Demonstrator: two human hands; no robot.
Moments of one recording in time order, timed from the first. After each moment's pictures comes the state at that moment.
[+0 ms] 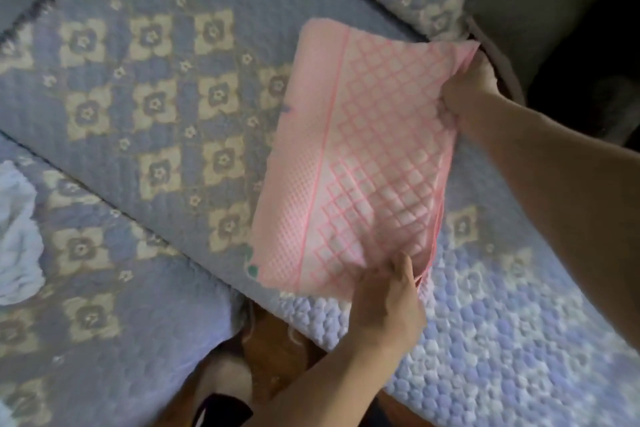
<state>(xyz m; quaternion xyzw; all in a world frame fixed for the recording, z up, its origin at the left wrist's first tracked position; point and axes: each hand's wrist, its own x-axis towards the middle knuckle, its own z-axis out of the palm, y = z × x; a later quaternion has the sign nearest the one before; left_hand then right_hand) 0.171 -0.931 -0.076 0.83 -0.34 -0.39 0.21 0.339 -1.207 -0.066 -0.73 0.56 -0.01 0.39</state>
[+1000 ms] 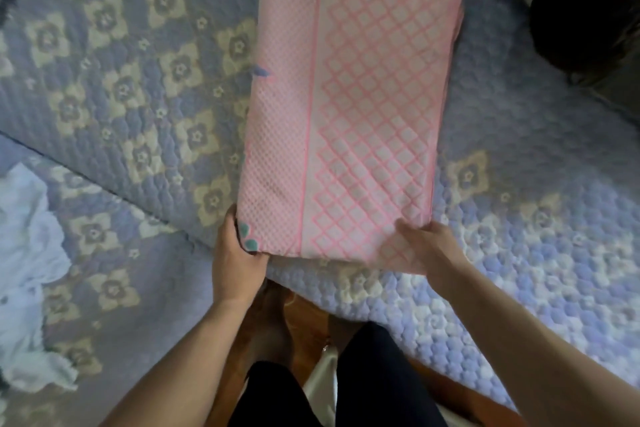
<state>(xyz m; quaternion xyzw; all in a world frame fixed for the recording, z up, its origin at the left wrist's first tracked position) 0.232 -0.804 -0.166 0.91 -0.02 -0.27 0.32 0.068 -1.072 -0.156 -0.42 0.67 0.13 0.60</state>
